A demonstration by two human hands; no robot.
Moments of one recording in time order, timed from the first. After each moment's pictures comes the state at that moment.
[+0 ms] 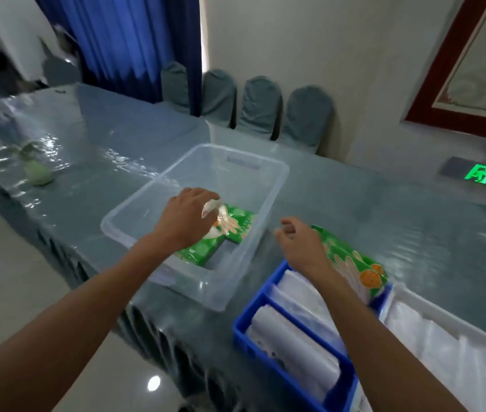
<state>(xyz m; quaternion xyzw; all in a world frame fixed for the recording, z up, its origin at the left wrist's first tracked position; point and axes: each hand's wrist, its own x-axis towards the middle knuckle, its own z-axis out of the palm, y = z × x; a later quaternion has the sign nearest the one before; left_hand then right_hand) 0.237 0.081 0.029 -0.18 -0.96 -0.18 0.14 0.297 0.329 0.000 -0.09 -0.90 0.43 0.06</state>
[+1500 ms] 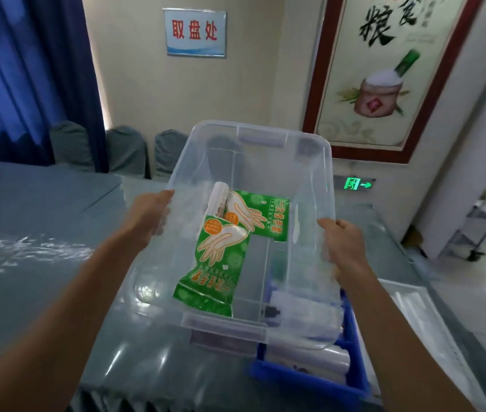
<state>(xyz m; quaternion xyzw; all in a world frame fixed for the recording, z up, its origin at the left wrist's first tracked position) 0.160 0.010 0.135 -0.05 -0.74 -0.67 -0.10 0.370 0.285 0.107 -0.34 -0.64 0.59 0.36</state>
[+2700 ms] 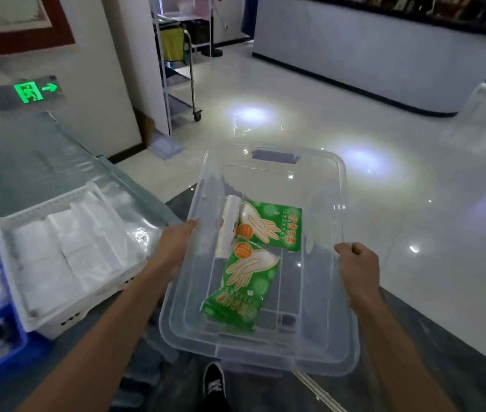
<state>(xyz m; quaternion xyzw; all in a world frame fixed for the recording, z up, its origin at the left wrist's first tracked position) 0.761 0.469 -0.042 -0.29 -0.65 -0.46 -0.53 1.080 0.443 -0.045 -0.74 -0.38 0.31 0.45</state>
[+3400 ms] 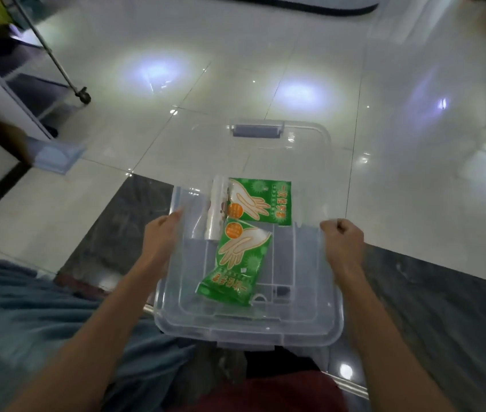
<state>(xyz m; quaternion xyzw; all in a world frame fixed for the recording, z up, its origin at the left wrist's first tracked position) 0.947 0.821 -0.112 -0.41 -0.67 -0.32 -0.53 1.242 0.704 -0.114 -0.81 -0.21 0.28 0.47</state>
